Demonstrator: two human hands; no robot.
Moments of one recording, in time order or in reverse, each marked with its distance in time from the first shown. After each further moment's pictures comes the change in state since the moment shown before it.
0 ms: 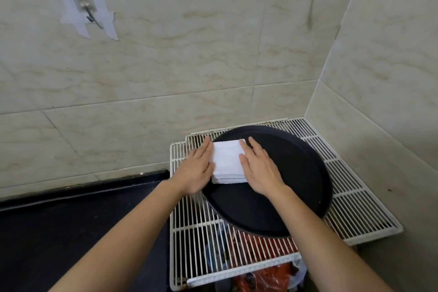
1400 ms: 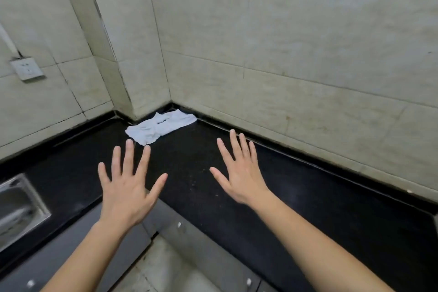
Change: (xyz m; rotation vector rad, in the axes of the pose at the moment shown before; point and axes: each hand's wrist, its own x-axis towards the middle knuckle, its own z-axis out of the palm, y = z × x) left_hand -0.847 -0.371 -0.121 0.462 0.669 -1.187; right_hand -0.274 -0.748 0.294 -0.074 -0.021 -1.021
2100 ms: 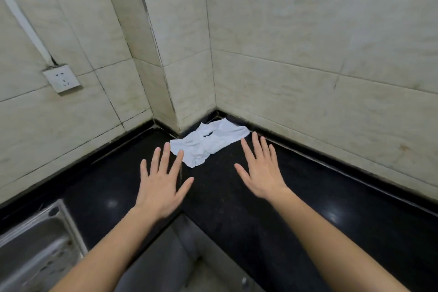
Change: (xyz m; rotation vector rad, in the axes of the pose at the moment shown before) left_hand 0.229 -0.187 0.116 0.094 -0.226 0.091; right_hand 0.277 -0.093 0.159 0.059 -0.115 0.078
